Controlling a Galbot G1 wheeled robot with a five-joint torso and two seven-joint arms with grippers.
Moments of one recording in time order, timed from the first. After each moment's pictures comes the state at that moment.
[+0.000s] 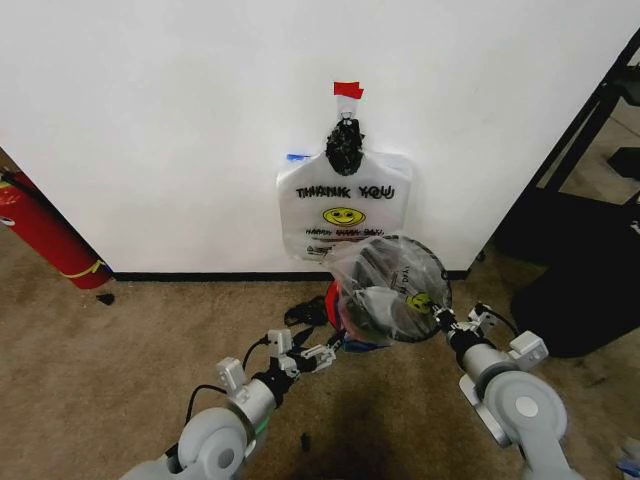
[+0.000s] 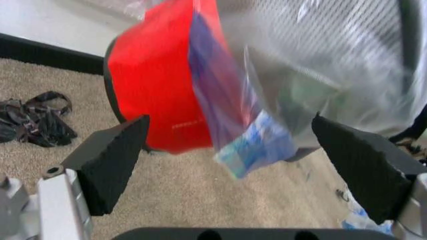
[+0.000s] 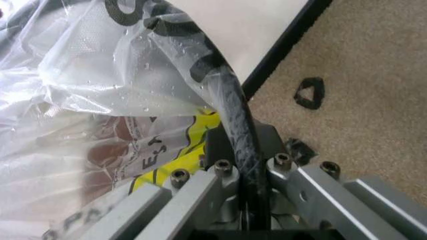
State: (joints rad) left arm 1.18 -0.89 0.12 -2.01 -1.04 0.01 -0.09; right arm -1.35 1.35 0.58 2.14 1.34 -0.38 0.58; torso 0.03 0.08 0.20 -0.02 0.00
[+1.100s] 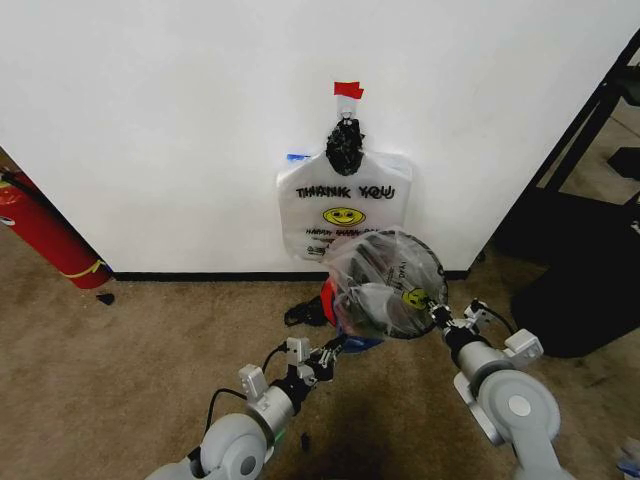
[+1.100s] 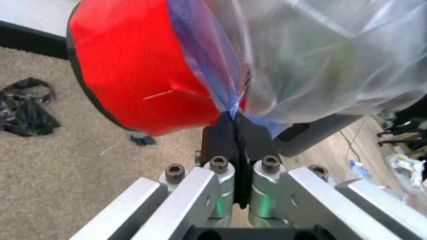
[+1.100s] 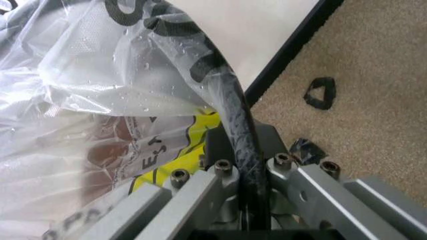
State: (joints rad) left arm 1.18 -0.95 0.17 -1.97 -0.97 0.00 -0.11; right arm -1.35 1.39 0.57 2.15 1.29 -0.38 0.55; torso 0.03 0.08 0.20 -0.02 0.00
